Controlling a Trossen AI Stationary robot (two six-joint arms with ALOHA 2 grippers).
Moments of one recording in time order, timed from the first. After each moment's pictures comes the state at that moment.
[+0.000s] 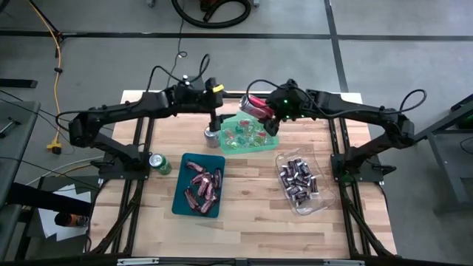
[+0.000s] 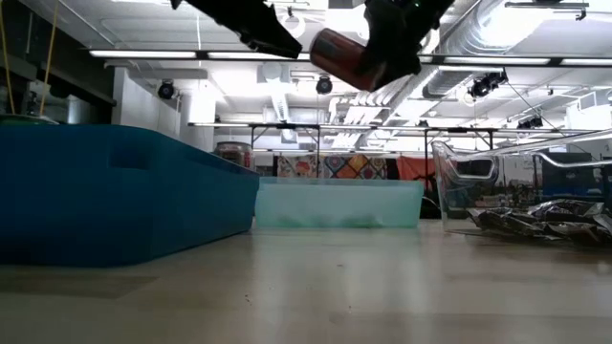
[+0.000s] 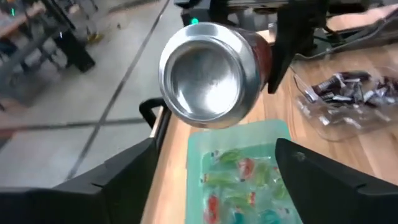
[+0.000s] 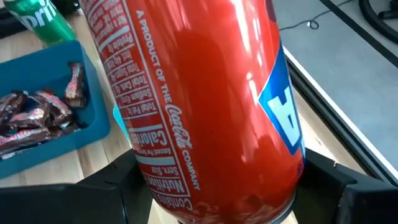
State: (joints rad) left arm 0.36 1.38 1.21 -0.24 0.06 0.38; right arm -0.31 1.40 1.31 -0.68 0.08 0.15
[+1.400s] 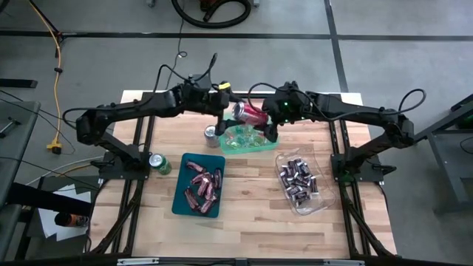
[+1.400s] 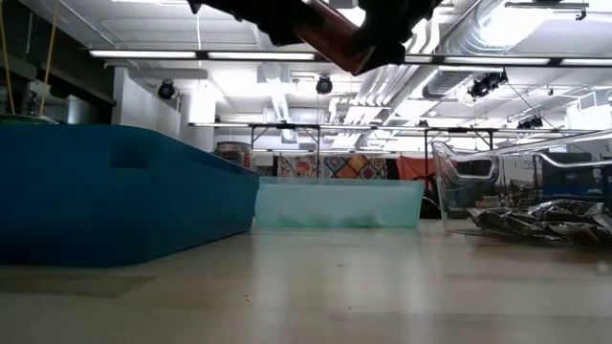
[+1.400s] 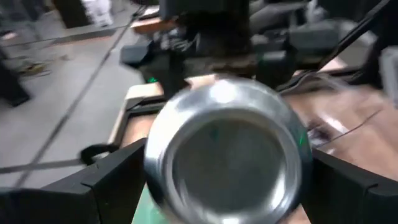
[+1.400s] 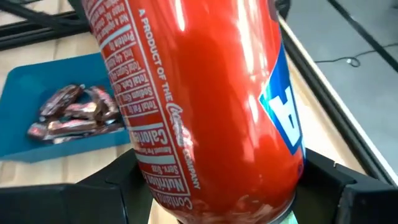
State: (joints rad) left arm 0.35 1.46 1.28 -0.15 0.29 0.30; right arm -0.26 1.40 1.32 -0.61 -0.04 0.03
